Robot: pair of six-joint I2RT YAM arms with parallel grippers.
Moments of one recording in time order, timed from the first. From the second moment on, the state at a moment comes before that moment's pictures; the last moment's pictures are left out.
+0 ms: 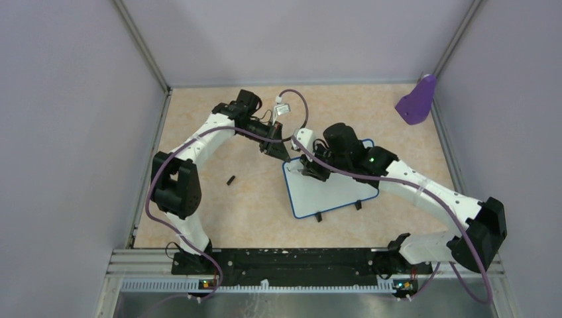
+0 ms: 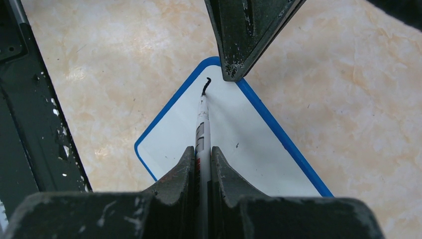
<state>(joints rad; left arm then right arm) -0.39 1.79 1.52 -0.87 1.11 0.23 0.82 1.28 1.12 -0.50 -0.24 -0.30</state>
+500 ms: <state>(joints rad) -0.39 1.79 1.52 -0.87 1.11 0.23 0.82 1.27 1.11 -0.53 -0.25 -0.31</state>
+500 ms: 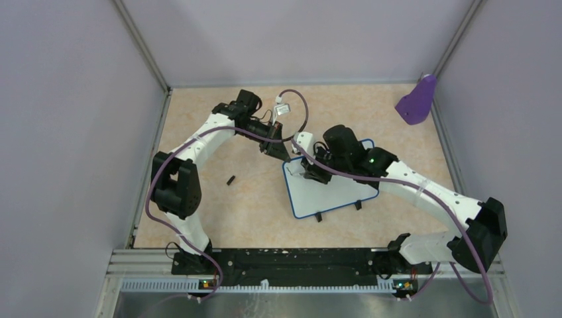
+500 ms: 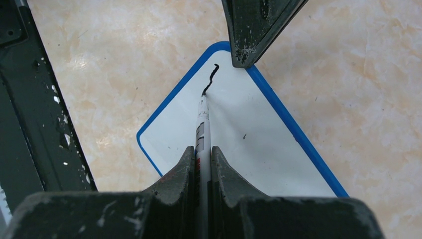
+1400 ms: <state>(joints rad) -0.39 1.79 1.52 -0.87 1.11 0.23 0.82 1.27 1.13 -0.52 -0.21 -0.28</state>
